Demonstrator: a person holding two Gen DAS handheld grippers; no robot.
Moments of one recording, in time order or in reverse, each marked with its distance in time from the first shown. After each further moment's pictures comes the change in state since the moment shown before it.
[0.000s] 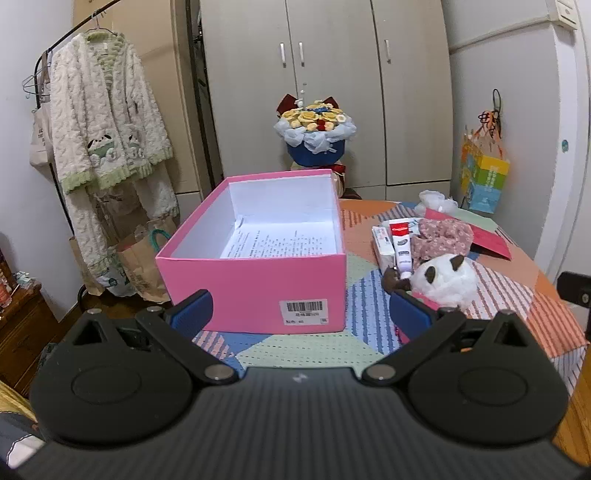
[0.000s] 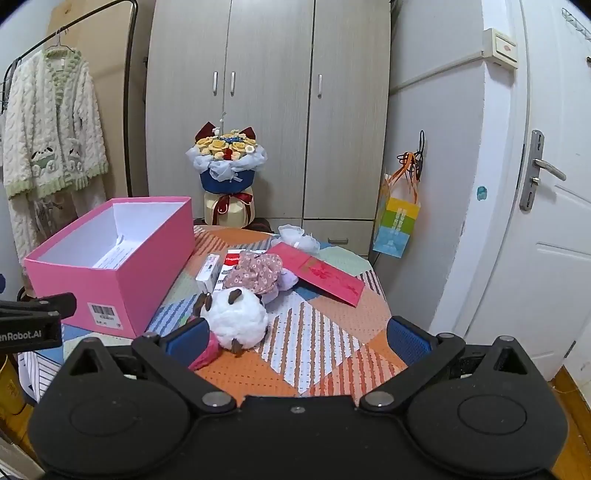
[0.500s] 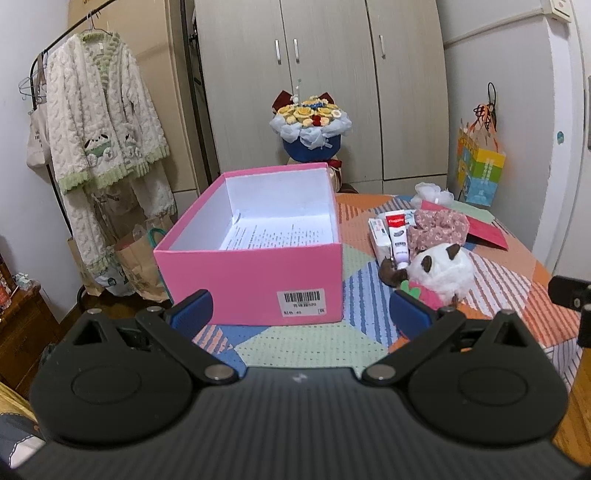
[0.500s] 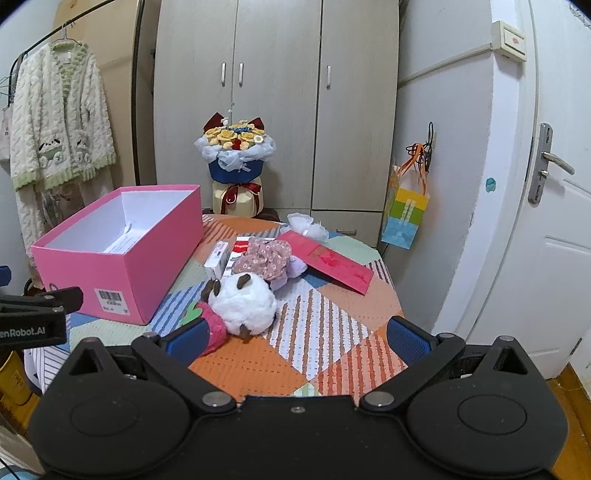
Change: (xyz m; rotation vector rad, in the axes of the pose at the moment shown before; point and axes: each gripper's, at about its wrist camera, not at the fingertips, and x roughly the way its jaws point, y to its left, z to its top) left arm -0.005 0.000 -0.004 0.015 0.018 -0.007; right arm 0.002 0.000 -0.006 -0.003 0.033 0.032
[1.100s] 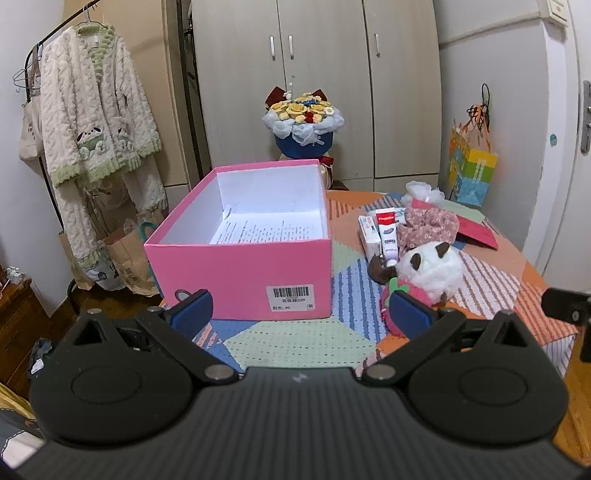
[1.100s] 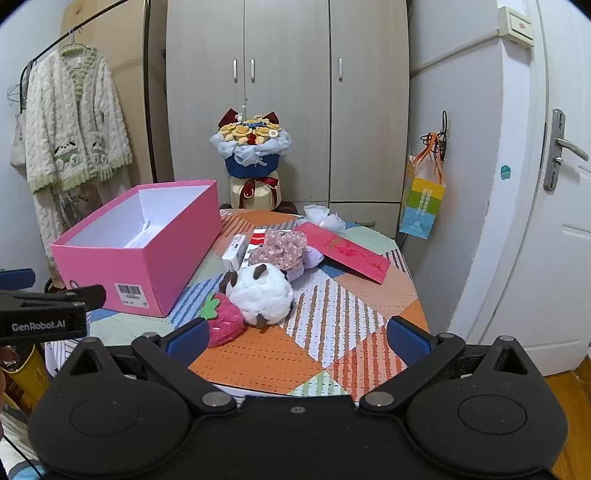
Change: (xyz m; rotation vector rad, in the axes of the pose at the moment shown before) left arm -0.004 0.002 0.001 -0.015 0.006 -0.039; right arm -0.007 -0.007 -0.005 0.022 0.015 0.072
